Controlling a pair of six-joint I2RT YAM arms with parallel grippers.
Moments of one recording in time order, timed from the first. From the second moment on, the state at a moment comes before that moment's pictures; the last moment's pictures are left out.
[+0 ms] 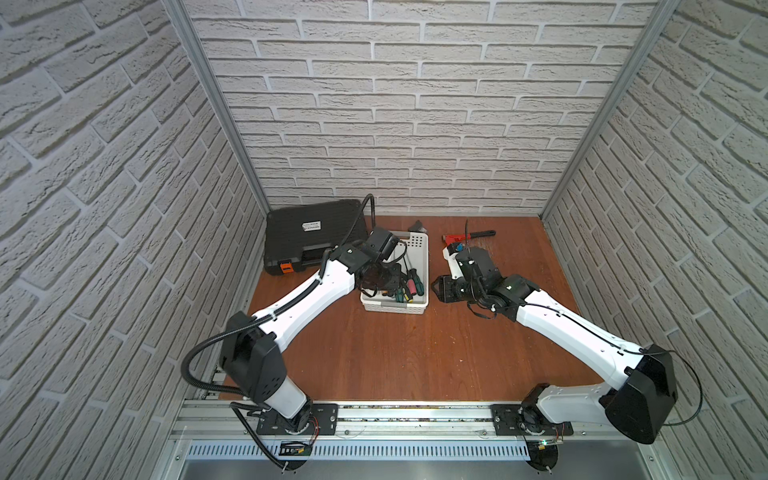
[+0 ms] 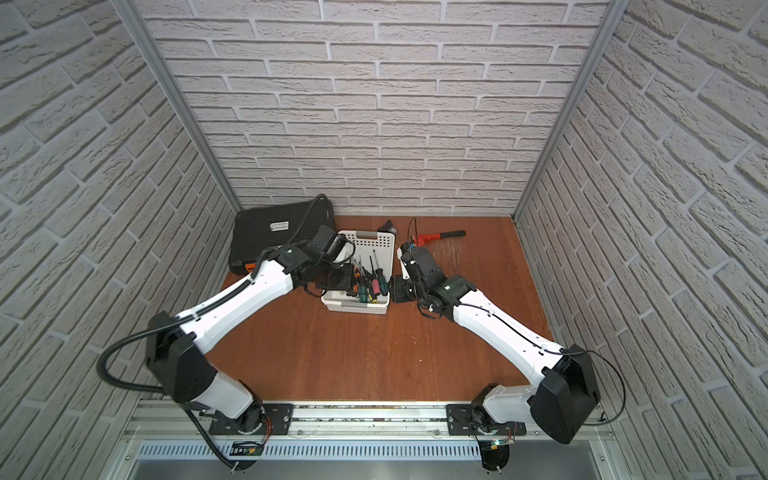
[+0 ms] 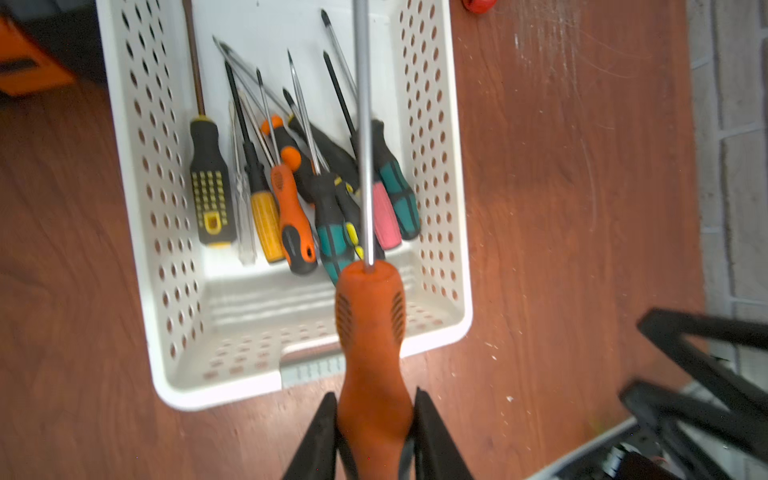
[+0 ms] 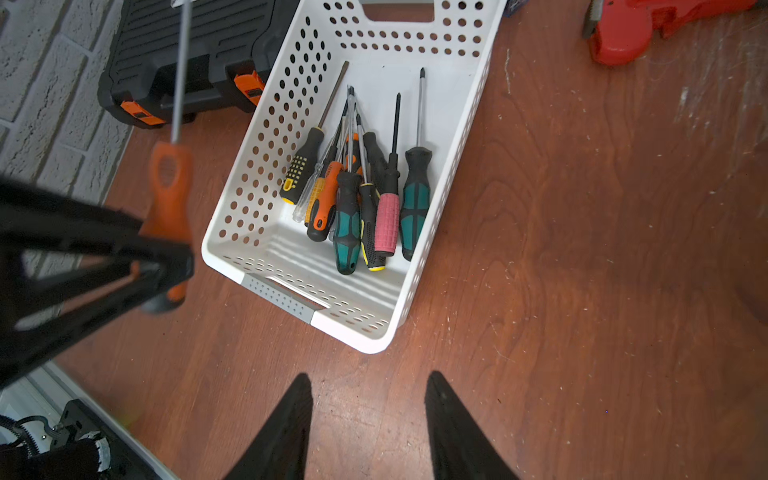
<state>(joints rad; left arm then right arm) -0.63 1.64 1.47 -0.89 0.07 -0.50 0.59 1.33 1.09 -0.59 -0.02 0.49</state>
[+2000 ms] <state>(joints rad) -0.19 1.31 1.10 -0.71 -0.12 -0.27 0.52 1.16 1.14 -0.52 0.30 0.16</state>
